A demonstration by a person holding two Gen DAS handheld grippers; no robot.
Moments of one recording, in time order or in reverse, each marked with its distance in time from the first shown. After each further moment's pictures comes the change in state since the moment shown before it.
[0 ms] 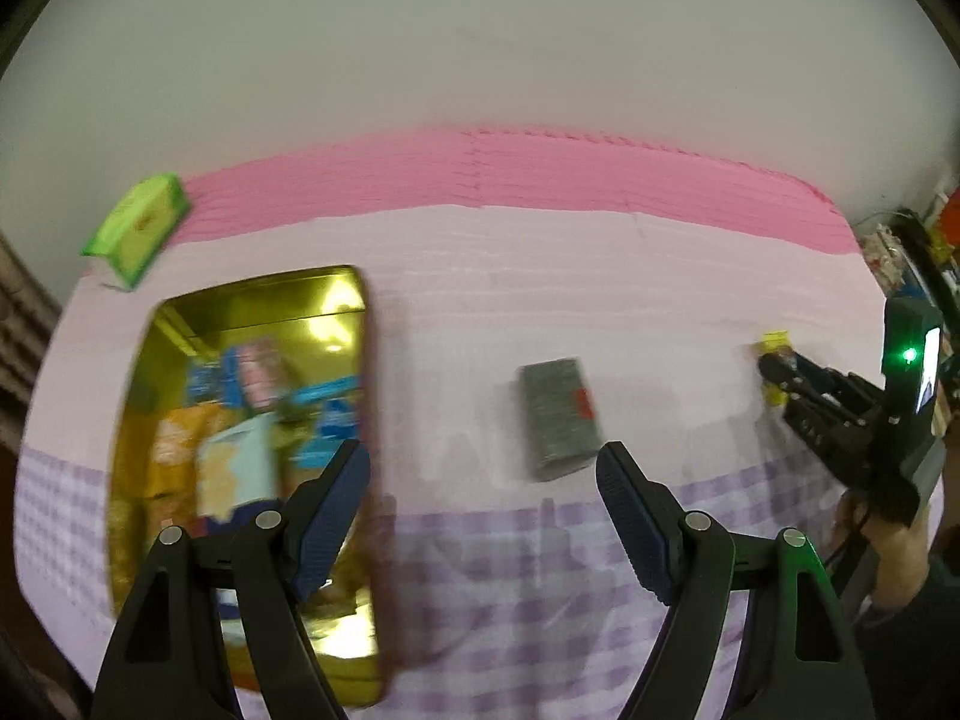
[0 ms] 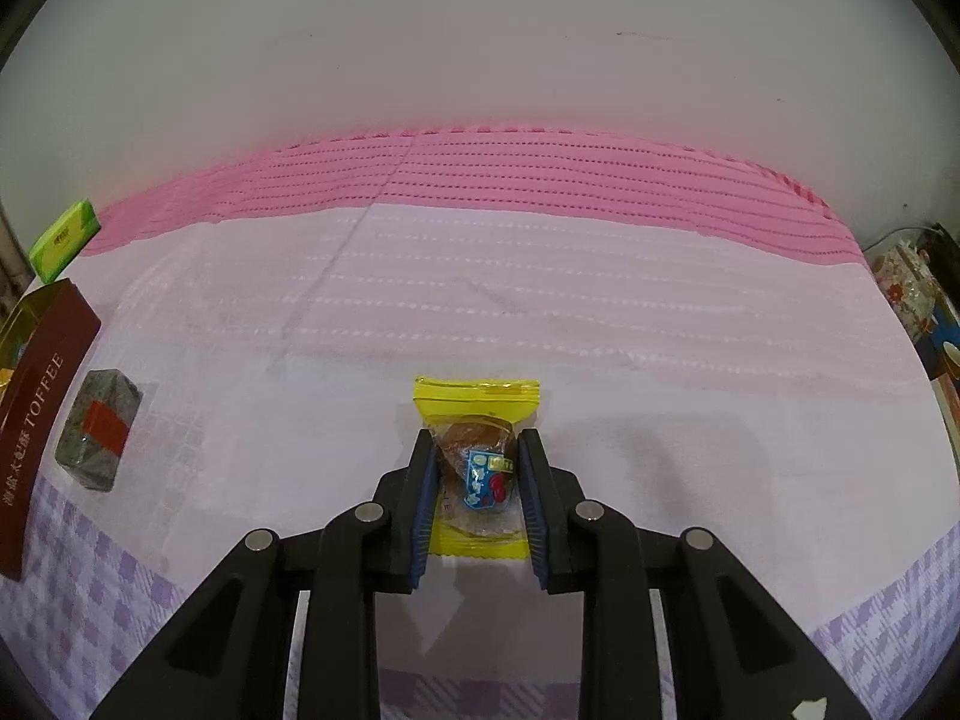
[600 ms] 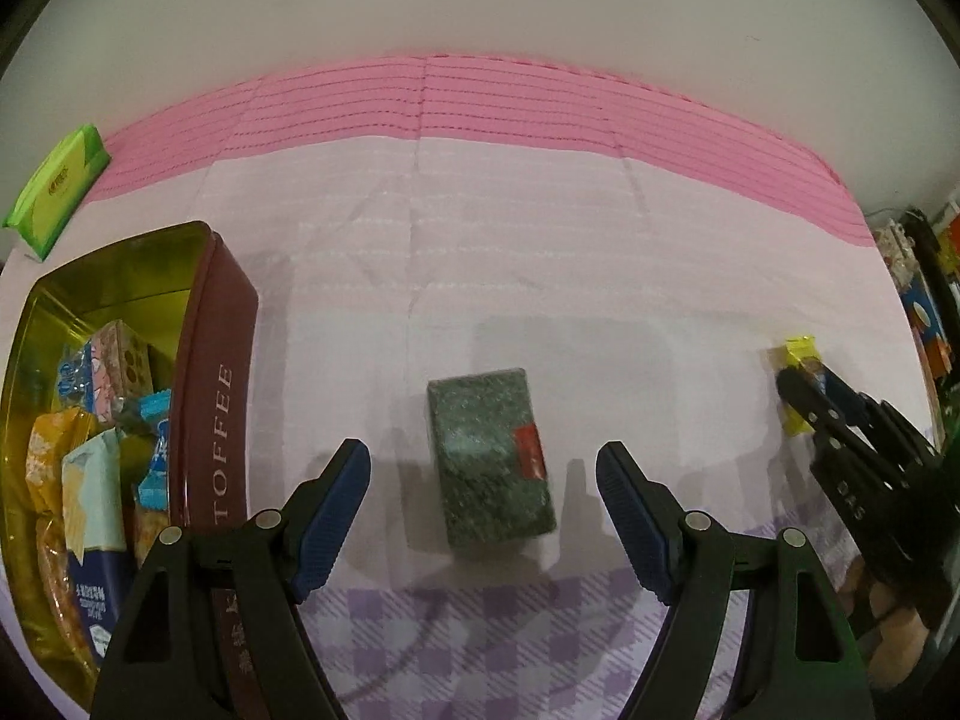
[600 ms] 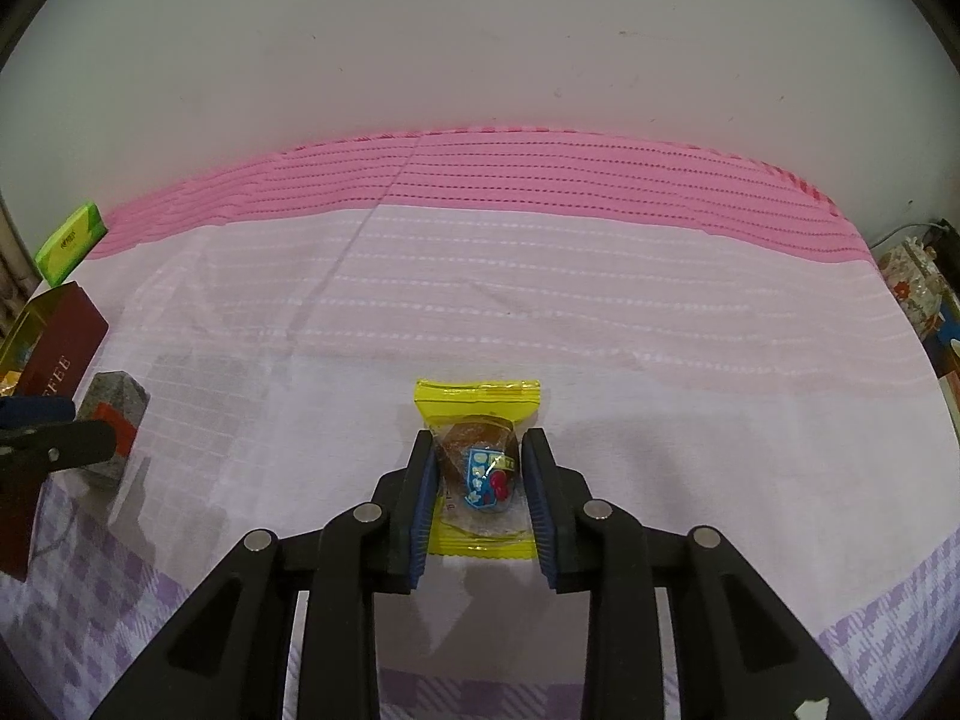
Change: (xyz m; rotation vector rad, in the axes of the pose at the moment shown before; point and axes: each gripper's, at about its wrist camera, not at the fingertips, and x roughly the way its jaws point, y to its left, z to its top) left arm 0.081 -0.028 0.015 -0.046 0.120 -0.043; right arm 0.000 -0.007 -0.003 0.009 -0.002 0.029
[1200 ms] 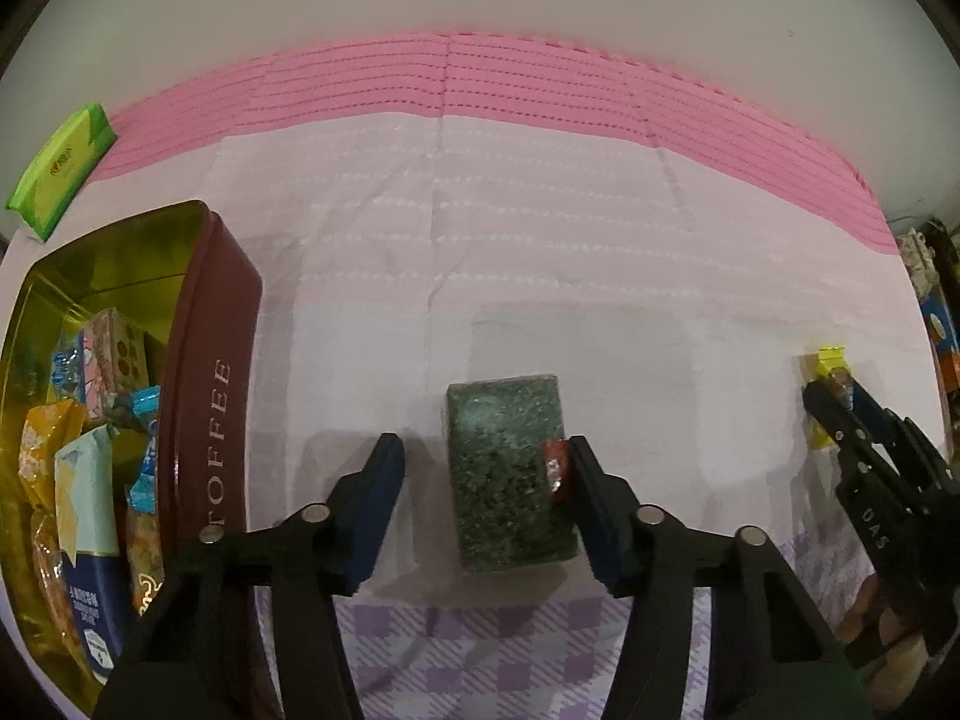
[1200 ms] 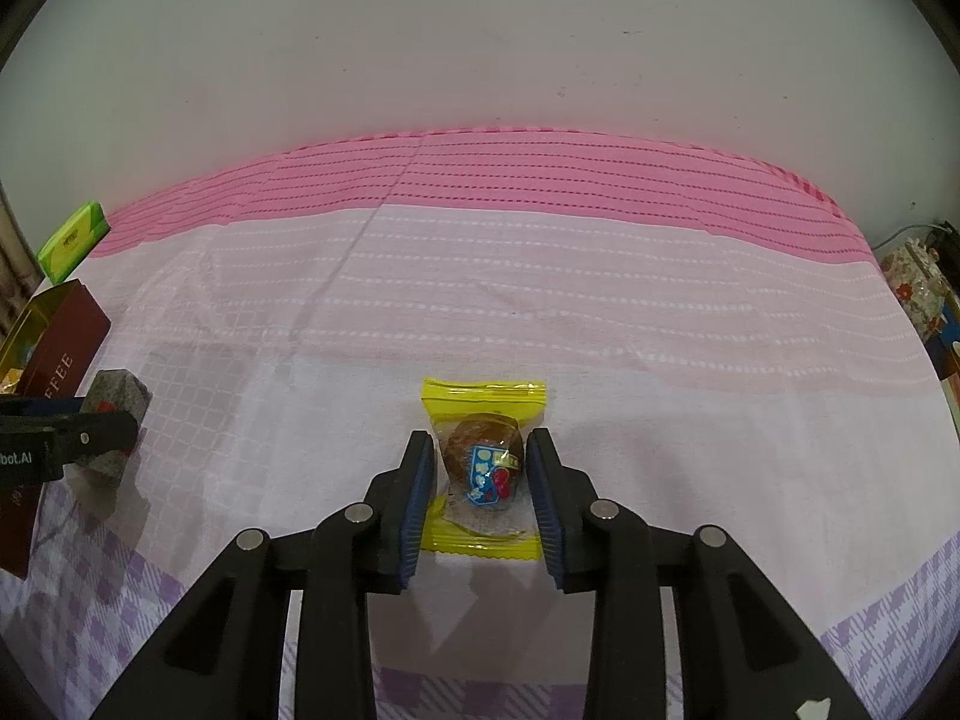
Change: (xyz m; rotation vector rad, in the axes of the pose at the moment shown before) left arm 0.013 0.006 0.011 -0.031 0.034 0.022; right arm 0.000 0.000 -0.001 -0.005 0.000 0.004
